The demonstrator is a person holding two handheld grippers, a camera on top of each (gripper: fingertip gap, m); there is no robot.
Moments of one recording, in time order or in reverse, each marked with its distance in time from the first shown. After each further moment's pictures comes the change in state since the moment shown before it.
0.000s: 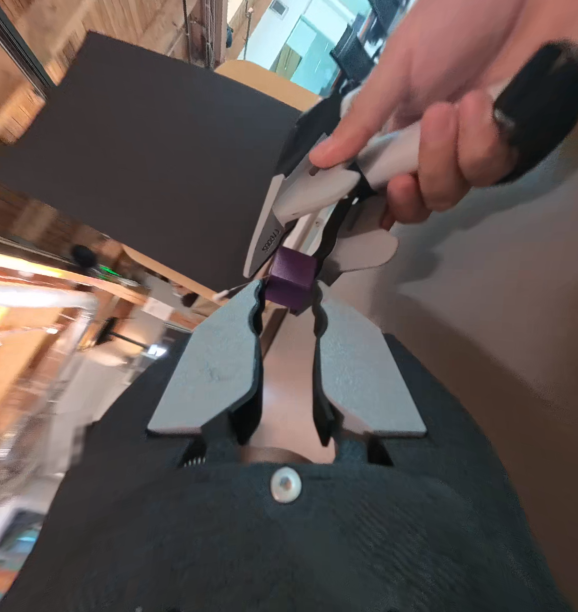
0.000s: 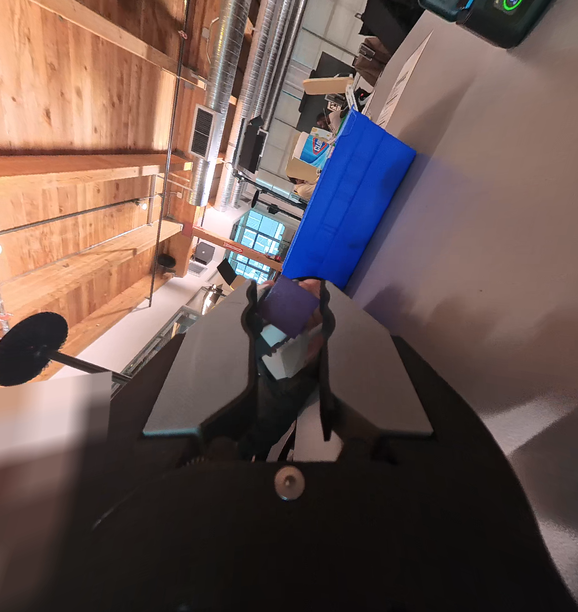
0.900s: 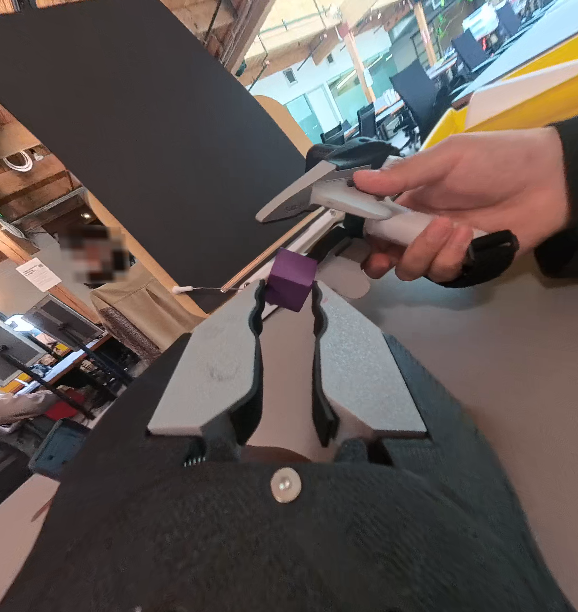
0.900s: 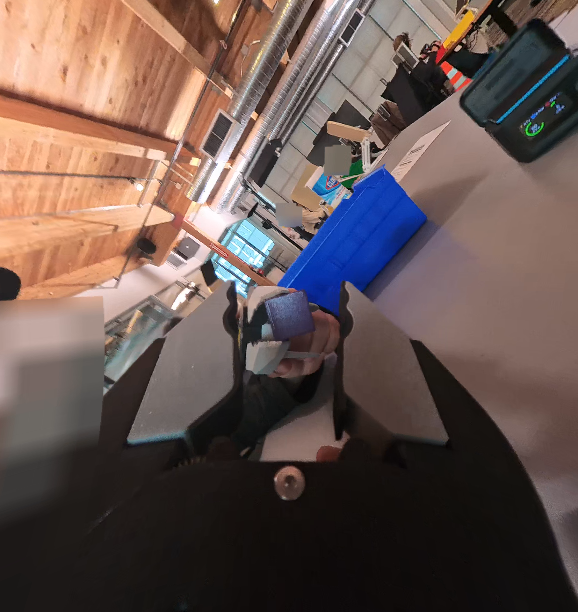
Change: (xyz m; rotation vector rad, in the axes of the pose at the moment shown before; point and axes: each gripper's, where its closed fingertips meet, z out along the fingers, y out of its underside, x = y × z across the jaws) left arm -0.019 -0.010 -0.008 0.134 0.074 -0.464; right arm -0.029 -0.015 -0.004 0.067 -0.033 -0.258
